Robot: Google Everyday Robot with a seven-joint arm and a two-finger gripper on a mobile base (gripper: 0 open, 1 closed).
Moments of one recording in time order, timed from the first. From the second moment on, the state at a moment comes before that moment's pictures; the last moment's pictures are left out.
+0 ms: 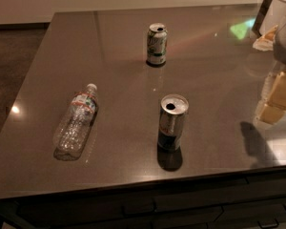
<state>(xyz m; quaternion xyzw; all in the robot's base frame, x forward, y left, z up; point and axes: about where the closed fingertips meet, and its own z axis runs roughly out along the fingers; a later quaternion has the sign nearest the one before) 0.438 -0.217 0.976 -0.60 0.78 -0.03 0.16</state>
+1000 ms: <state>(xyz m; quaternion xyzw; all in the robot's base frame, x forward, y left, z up) 0.443 -0.167 0.965 -0.63 0.75 0.04 0.17</state>
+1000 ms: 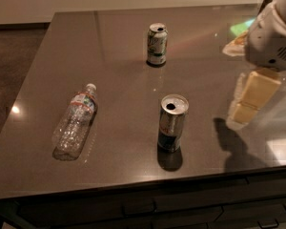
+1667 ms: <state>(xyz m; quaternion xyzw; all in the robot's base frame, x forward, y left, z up) 0.423 -0.100 0.933 -0.67 0.70 0.13 0.20</state>
